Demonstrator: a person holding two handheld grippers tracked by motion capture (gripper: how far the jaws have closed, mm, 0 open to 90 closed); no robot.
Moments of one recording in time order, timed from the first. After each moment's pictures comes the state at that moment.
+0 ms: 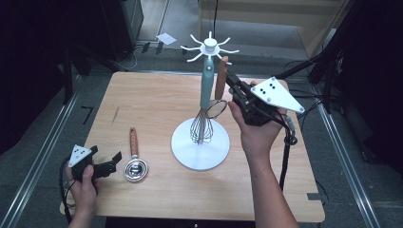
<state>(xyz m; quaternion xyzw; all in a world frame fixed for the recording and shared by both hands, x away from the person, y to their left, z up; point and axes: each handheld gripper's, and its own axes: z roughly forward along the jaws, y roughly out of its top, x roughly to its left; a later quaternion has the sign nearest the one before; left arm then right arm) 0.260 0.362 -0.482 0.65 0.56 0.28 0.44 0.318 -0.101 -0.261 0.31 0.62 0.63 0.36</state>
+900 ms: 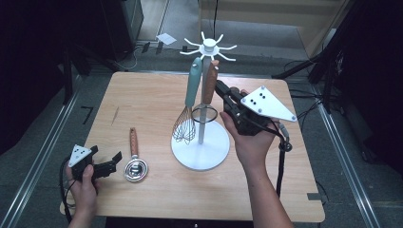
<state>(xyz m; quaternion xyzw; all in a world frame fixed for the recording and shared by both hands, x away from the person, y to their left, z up) 0.260 0.362 -0.482 0.65 0.56 0.27 0.44 0.299 -0.087 -0.265 0.29 0.64 0.63 0.34</state>
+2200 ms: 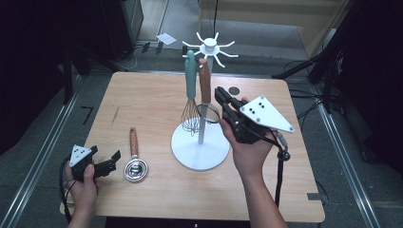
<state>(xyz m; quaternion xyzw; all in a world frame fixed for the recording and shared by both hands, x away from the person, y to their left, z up) 0.260 0.361 -0.482 0.64 0.57 0.29 0.42 0.287 -0.087 -0.279 0.31 0.63 0.63 0.34</state>
